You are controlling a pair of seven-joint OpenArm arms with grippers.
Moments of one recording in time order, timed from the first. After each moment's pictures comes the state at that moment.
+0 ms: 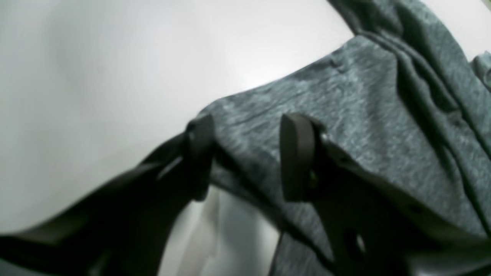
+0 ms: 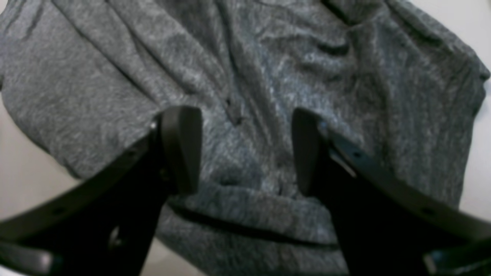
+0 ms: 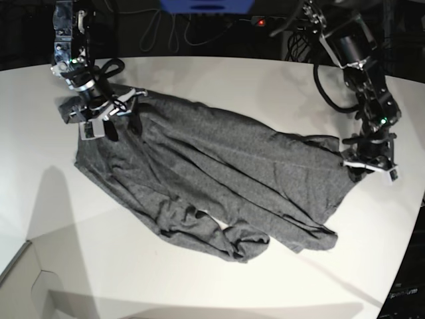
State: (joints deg) left arm -7.4 -5.6 -34.2 69.7 -11.2 -15.6 24.2; right arm -19.9 9.1 8.7 92.7 15.6 24.6 -15.9
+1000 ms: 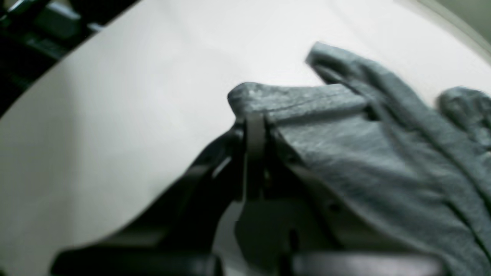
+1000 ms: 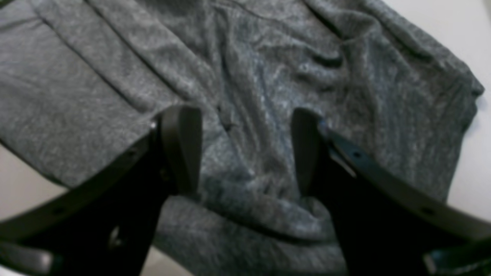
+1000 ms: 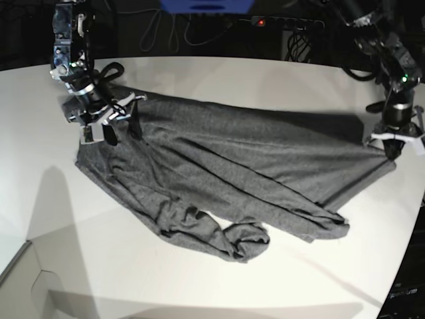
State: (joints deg) left arm 9.0 -5.1 -40.5 92.5 -21.5 -16.0 25.1; right arm -18.7 9.2 8.7 92.5 15.5 24.6 -16.0
